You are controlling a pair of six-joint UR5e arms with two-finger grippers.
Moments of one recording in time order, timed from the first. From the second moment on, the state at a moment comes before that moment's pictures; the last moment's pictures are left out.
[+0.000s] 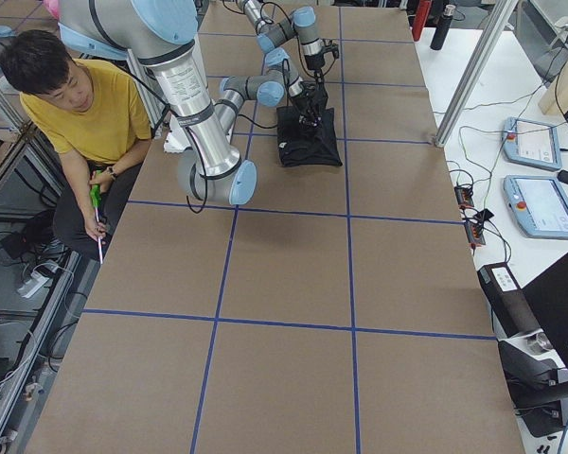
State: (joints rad) left arm -0.59 -2.07 -1.73 -1.93 -1.74 -1.31; right arm 0.39 -0.86 1.67 -1.54 1.29 1.88
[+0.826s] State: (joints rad) left arm -0.65 -2.09 -1.75 -1.93 -1.78 -1.17; right arm 0.55 -0.75 1.58 -1.55 1.56 1.67
